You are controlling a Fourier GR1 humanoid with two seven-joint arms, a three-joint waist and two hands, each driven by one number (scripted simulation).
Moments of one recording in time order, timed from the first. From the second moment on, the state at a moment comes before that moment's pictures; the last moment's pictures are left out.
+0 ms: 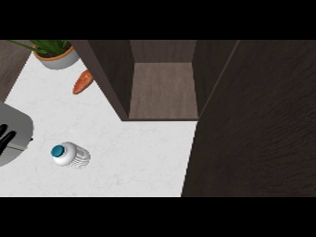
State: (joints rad) left arm 0.24 0.22 0.35 -2.01 0.53 -0.52 0.23; right arm 0.16 -0.05 0.46 -2.48 0.08 -0.05 0.37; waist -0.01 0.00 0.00
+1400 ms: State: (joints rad) left arm -0.07 0.24 0.33 -0.98 0.00 -0.58 -0.42; right arm 0.10 -0.12 0.55 -2.48 0.10 -0.18 0.41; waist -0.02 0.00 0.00
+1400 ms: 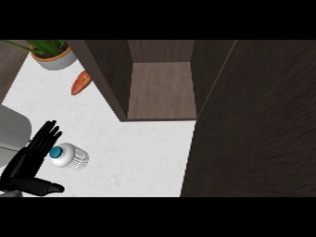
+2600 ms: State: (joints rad) left arm -0.33 0.25 0.32 -0.41 -0.07 -0.45 -0.79; right arm 0.10 -0.20 0.56 -2.48 0.10 -0.23 0.38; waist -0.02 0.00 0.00
